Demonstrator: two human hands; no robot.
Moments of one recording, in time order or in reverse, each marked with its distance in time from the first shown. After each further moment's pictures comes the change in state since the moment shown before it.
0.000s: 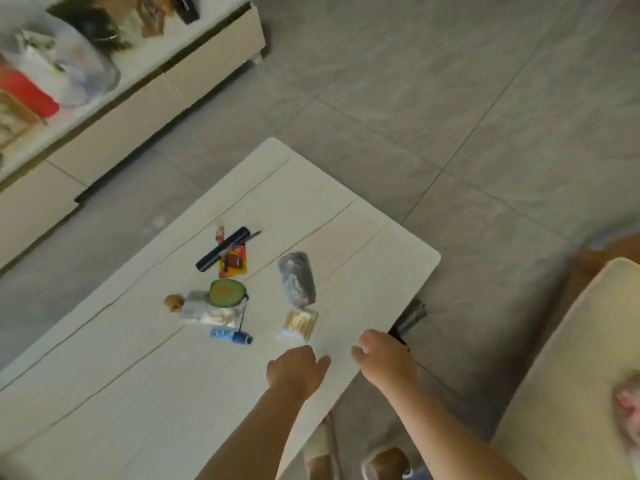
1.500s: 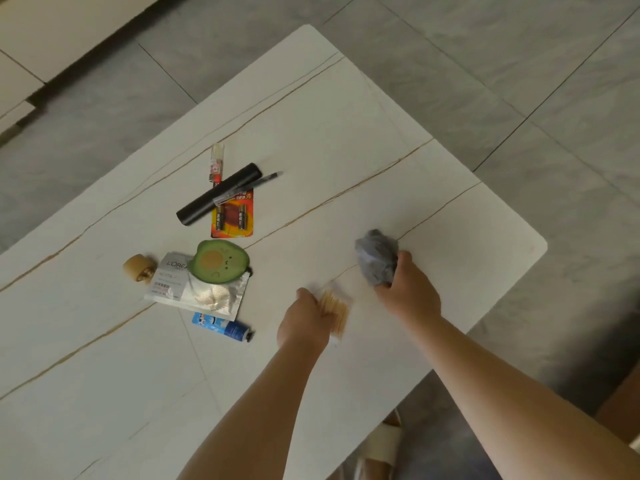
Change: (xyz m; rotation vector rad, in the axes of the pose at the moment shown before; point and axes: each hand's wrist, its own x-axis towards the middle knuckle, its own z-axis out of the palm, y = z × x) left_hand 0.192 -0.047 0.015 -0.533 0.094 -0.138; right_hand 0.211 -0.033 0.072 -0.029 0.197 -0.016
